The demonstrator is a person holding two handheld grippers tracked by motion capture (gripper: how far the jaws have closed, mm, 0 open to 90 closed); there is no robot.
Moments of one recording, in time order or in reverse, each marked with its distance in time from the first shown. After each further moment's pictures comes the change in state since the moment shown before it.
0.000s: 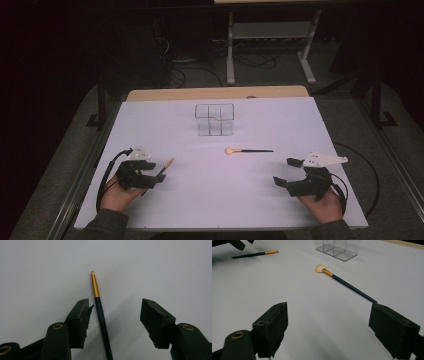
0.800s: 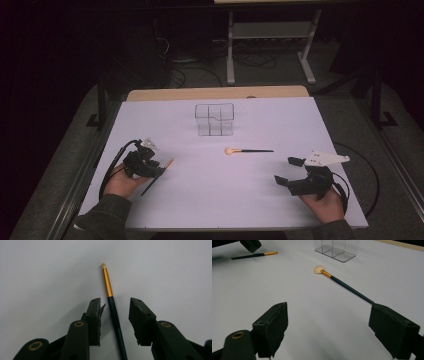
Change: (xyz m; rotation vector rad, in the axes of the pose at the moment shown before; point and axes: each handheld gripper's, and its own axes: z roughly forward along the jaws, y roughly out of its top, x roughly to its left) left arm 0.017 0.025 0.019 0.202 -0.005 0.001; right arm -0.003 0.002 -0.002 -0.003 -0.003 -0.004
